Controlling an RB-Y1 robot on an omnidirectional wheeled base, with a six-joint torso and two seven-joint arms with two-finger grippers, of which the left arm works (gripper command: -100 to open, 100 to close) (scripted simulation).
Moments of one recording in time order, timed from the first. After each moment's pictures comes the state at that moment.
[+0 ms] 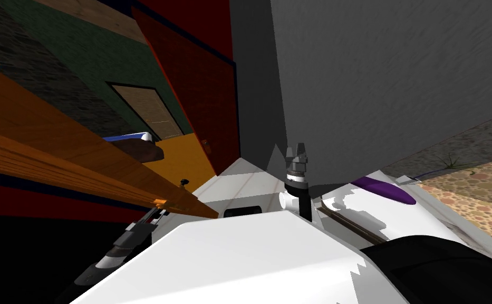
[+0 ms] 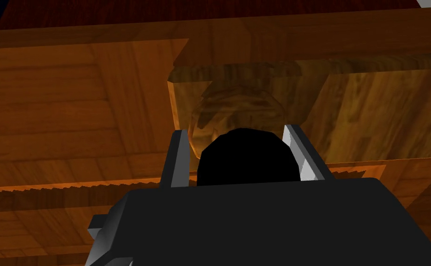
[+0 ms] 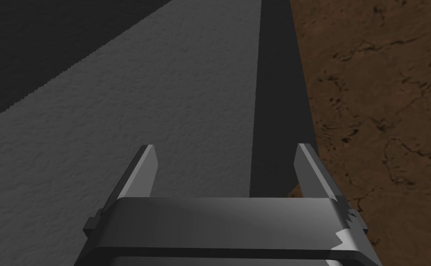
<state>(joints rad) 0.49 0.74 0.08 -0.80 -0.05 -1.38 0.74</state>
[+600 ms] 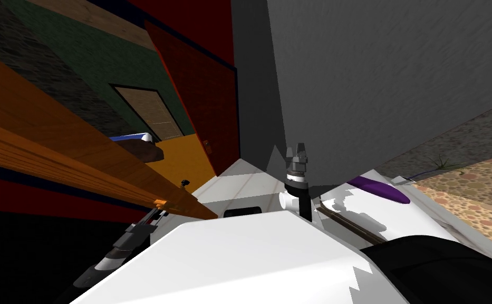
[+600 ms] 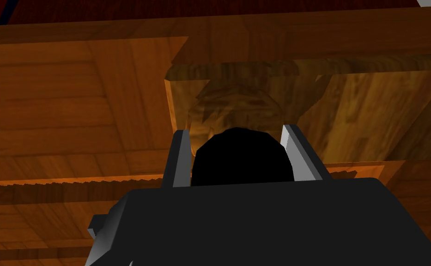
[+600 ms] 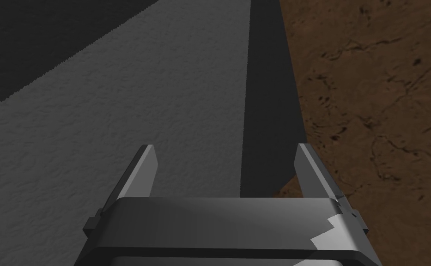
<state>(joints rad) 0.49 0.74 0.08 -0.79 -0.06 -1.39 0.74</state>
